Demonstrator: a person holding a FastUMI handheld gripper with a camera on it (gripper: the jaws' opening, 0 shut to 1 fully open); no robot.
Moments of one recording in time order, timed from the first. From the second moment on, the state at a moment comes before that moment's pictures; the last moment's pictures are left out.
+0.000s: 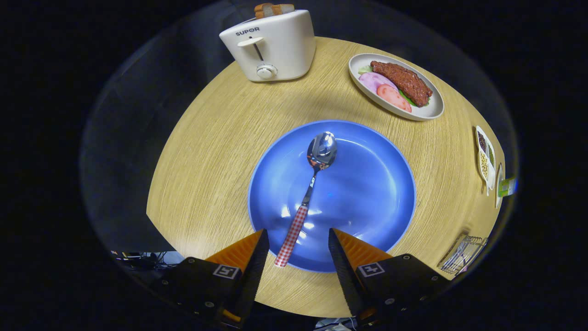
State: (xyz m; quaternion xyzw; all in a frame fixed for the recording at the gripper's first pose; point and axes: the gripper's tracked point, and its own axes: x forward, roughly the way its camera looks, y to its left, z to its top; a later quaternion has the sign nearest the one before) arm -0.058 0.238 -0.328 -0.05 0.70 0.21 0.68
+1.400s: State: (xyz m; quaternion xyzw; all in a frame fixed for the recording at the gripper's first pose) arm -0.072 -0.031 -0.221 -0.13 0.67 0.07 0.72
